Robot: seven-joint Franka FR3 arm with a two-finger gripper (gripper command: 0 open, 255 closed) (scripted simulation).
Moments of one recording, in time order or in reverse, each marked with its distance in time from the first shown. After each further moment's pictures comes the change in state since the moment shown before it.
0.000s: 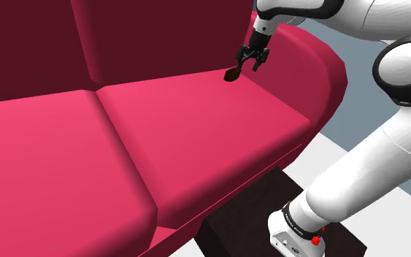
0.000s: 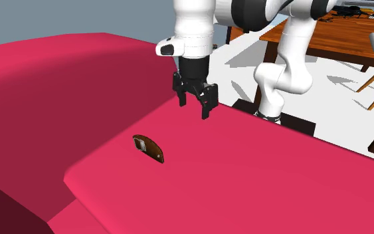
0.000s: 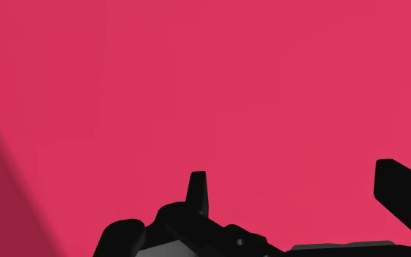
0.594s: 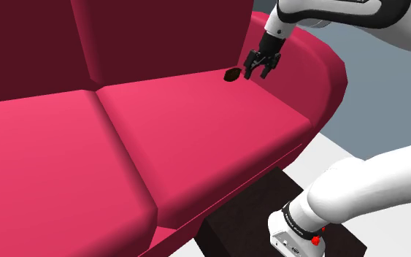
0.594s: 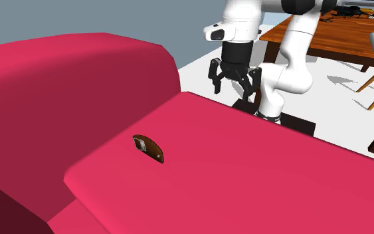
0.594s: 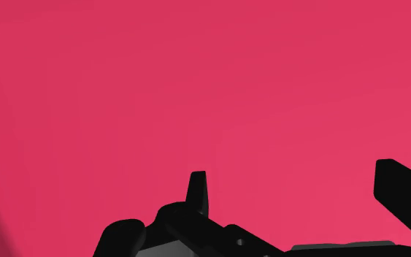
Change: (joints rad) arm 0.038 -0.340 0.070 -0.298 -0.038 -0.032 0.036
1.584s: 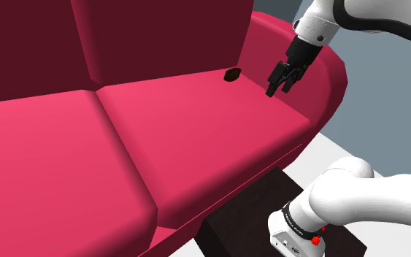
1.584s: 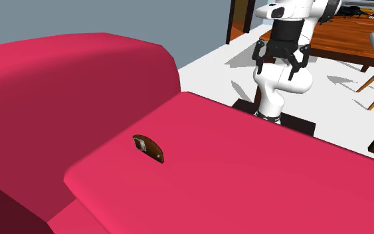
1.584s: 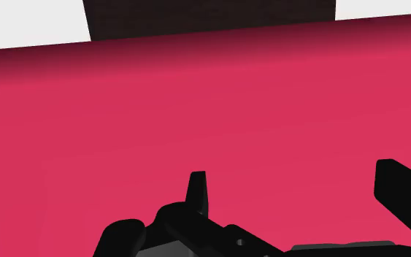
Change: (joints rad) arm 0.054 -0.453 0.103 -0.240 0.028 -0.203 0.036
